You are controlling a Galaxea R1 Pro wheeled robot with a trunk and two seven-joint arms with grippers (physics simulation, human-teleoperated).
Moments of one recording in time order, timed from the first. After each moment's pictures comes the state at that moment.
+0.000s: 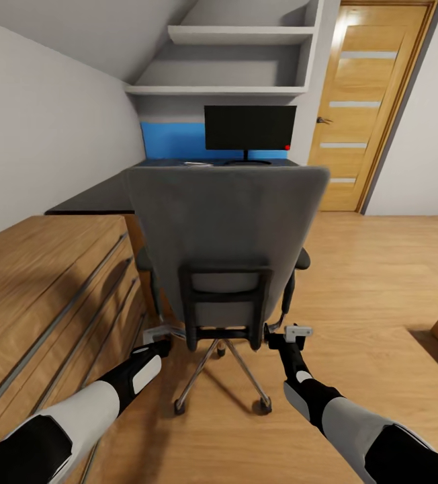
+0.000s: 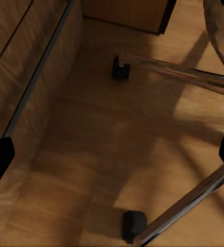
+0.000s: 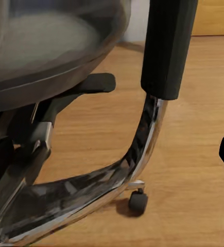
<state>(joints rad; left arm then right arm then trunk) -0.86 -0.02 -0.65 -0.31 0.87 0.07 0.41 -0.82 0.02 0.68 -0.18 -0.60 -0.60 -0.19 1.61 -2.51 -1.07</state>
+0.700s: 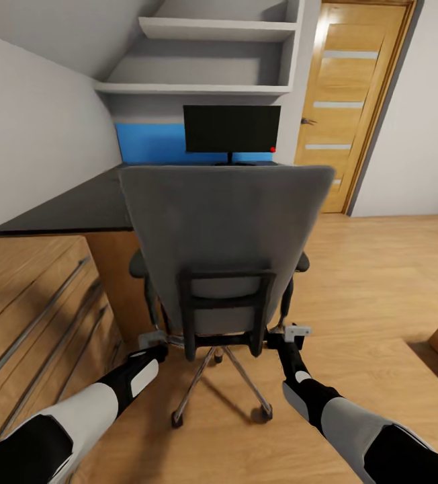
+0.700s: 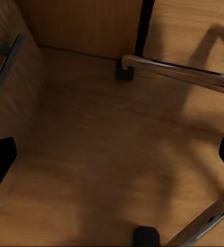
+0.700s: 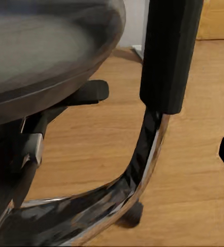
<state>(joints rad) -0.86 -0.02 -0.65 -0.26 0.87 0.07 0.41 -0.82 0.03 0.69 -0.18 -0.59 -0.60 -0.19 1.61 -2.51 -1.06</state>
